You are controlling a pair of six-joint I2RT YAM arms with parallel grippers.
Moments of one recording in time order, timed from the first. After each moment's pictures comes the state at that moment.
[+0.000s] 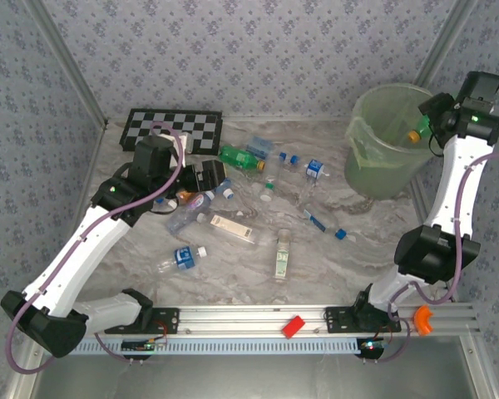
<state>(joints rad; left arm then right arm) -0.55 1.15 1.30 -0.74 0.12 -0.54 -0.40 1.65 1.97 -1.00 -0.06 0.69</state>
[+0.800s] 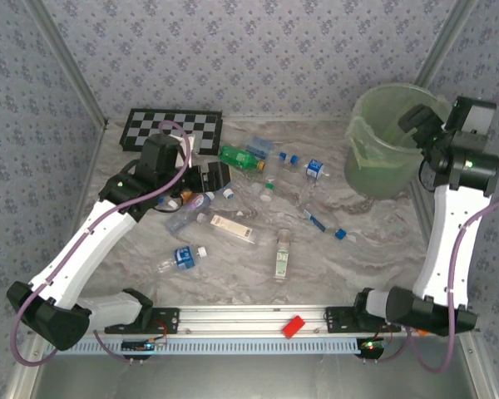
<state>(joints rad) -0.56 1.19 1.31 -0.74 0.19 -0.54 -0.26 1.24 1.75 -1.07 -0.02 0.57</state>
